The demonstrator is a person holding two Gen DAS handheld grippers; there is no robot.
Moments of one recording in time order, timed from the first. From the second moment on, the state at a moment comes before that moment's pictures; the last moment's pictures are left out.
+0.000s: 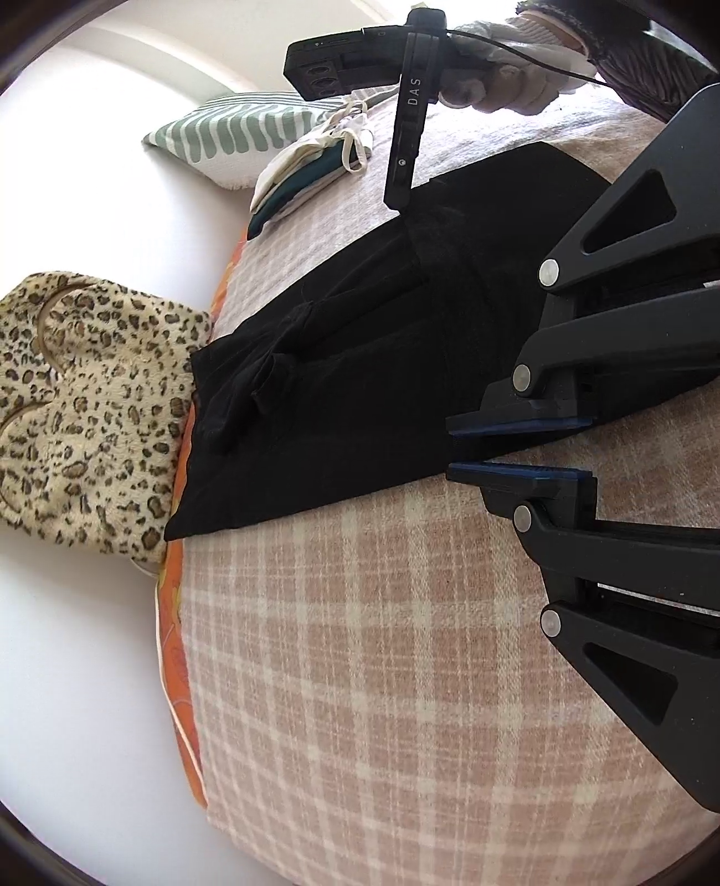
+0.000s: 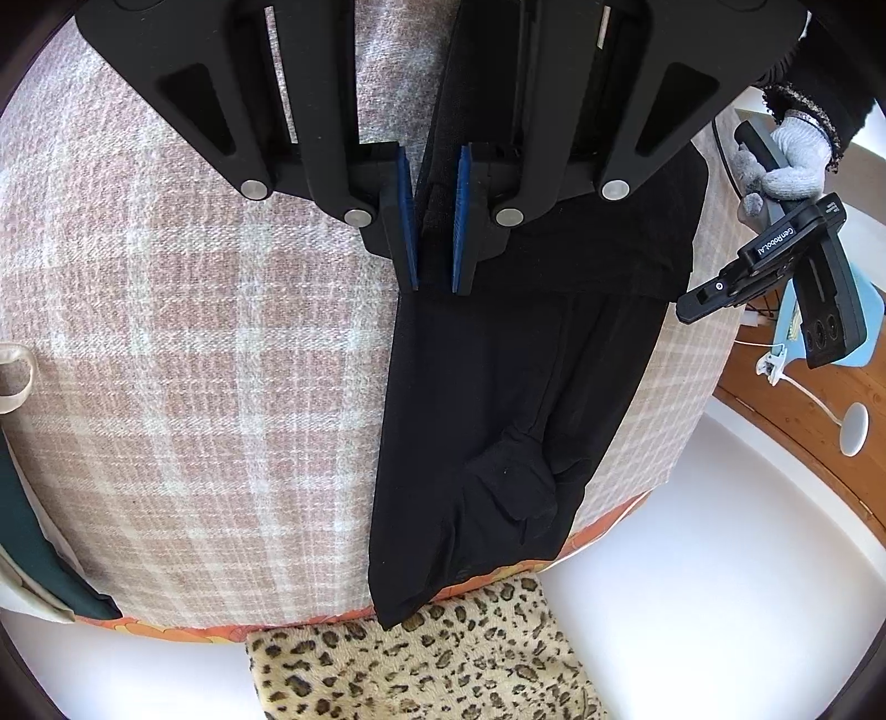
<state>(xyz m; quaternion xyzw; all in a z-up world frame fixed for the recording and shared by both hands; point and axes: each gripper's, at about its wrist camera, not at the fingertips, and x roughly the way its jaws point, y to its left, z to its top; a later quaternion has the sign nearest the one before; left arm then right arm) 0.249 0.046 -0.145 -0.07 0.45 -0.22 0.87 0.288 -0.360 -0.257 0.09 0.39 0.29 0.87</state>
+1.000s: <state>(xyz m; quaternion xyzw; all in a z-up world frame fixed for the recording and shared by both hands) 0.431 0.057 -0.134 -0.19 0.44 -0.26 0.84 0.435 -0.330 -0.179 0.12 0.39 0.30 0.86</state>
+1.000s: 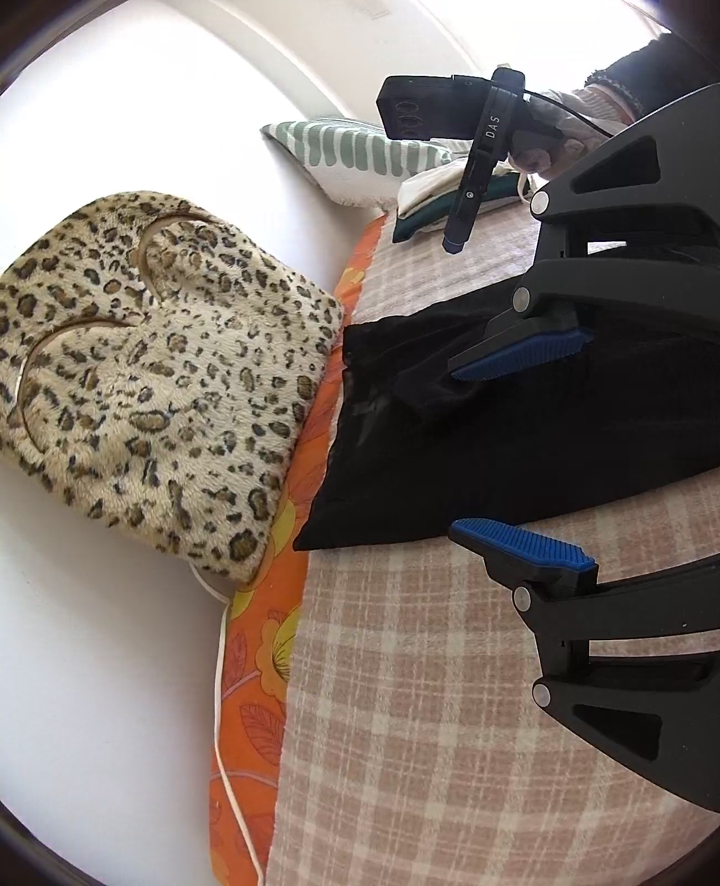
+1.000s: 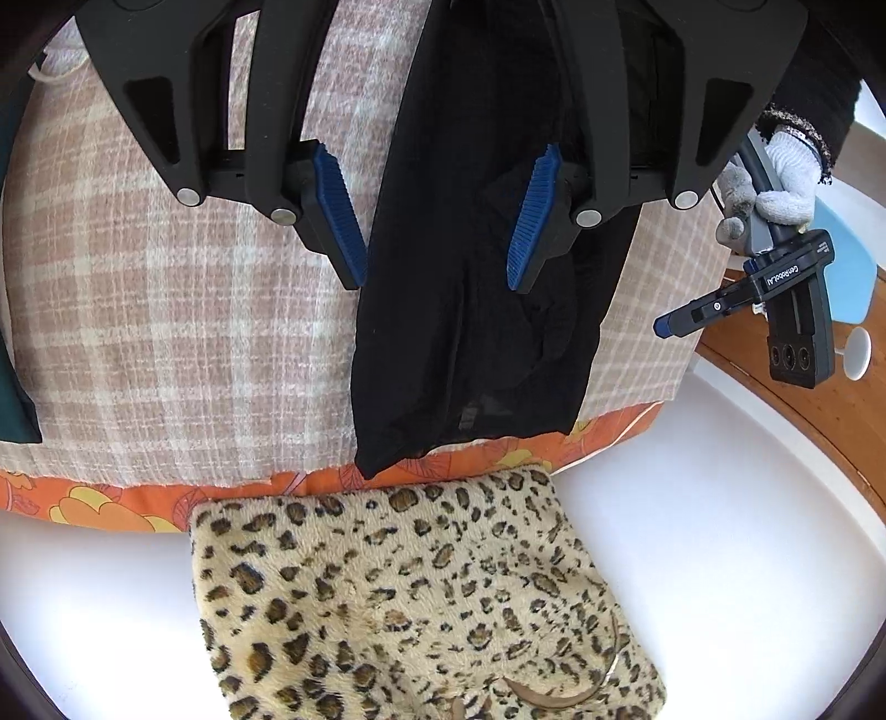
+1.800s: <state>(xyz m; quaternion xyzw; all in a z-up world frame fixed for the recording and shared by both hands) 0.532 0.045 -0.180 -0.24 0.46 -0.24 0.82 0.549 -0.296 -0.202 0.14 0.40 0.32 0.85</state>
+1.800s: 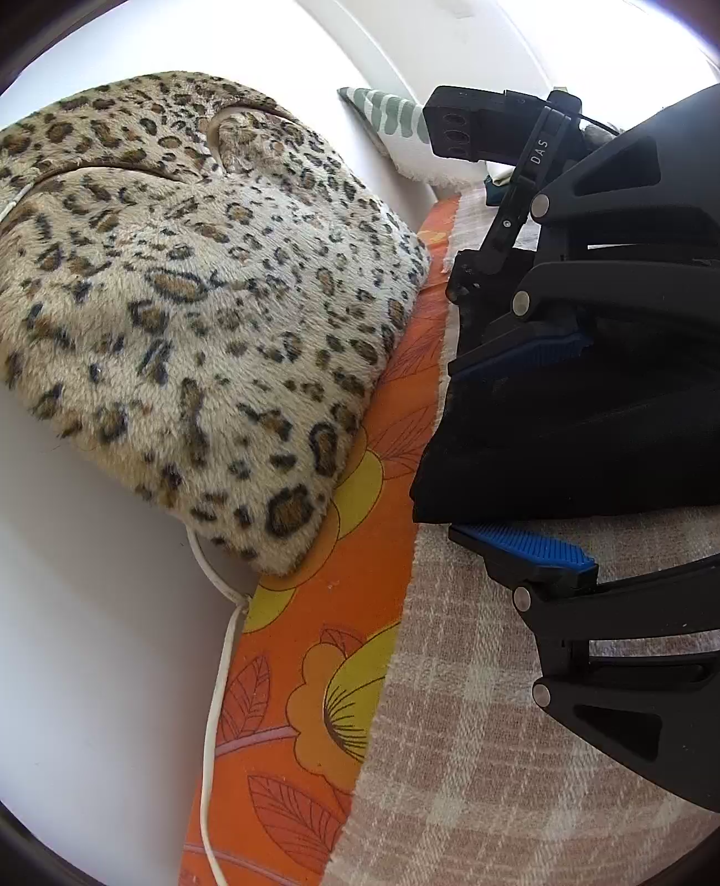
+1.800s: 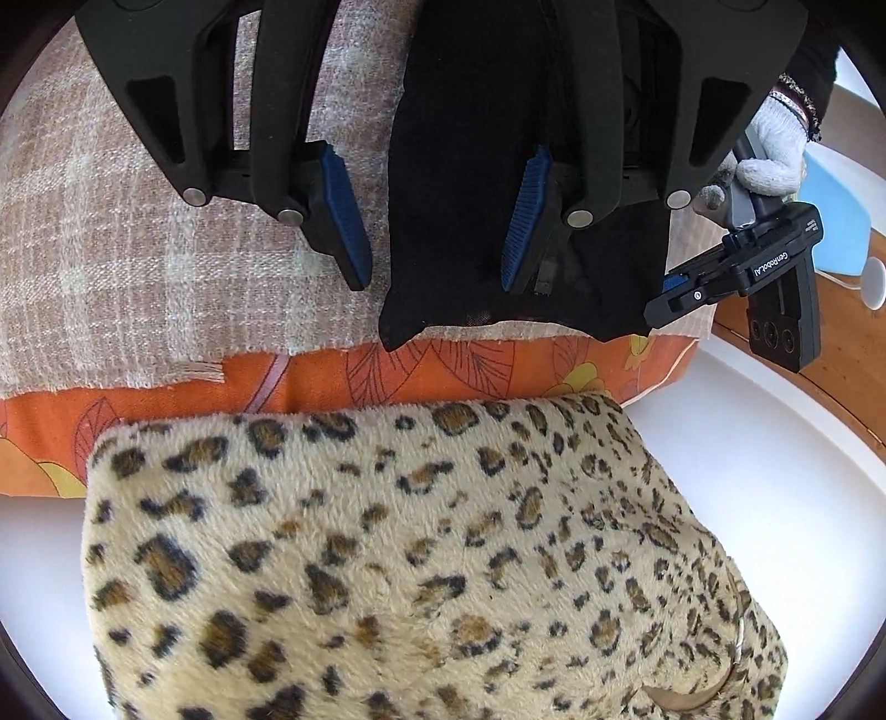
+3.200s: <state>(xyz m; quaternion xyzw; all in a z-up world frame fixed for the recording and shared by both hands) 0.353 0.028 -0.057 -0.18 0.38 -0.33 0.84 0.358 -0.315 -0.117 0.09 0.32 0.37 0.86</state>
